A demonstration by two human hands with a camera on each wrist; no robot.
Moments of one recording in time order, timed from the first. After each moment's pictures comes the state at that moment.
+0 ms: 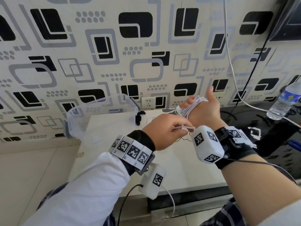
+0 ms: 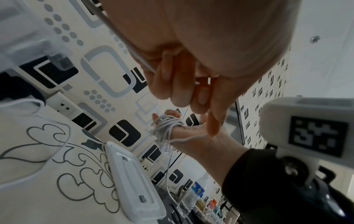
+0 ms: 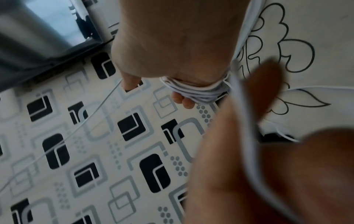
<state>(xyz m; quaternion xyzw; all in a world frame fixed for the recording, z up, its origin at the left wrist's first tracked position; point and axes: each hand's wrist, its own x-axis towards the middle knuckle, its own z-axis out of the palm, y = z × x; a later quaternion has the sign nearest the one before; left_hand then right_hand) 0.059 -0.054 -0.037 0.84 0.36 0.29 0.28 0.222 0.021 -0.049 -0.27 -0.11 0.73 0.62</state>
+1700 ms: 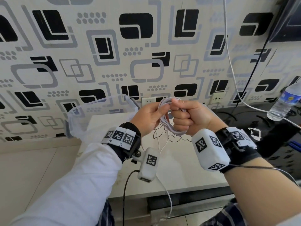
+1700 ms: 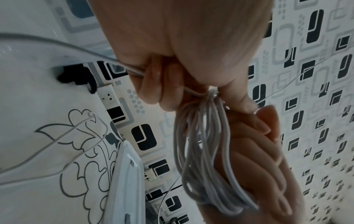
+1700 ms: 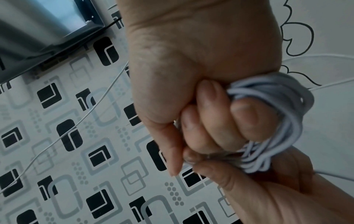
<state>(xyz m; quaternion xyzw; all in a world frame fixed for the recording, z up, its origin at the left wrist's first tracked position) 0.033 -0.022 -0.045 0.68 0.39 0.44 0.43 0.204 -0.019 -0.018 -0.21 -0.45 0.82 0.30</state>
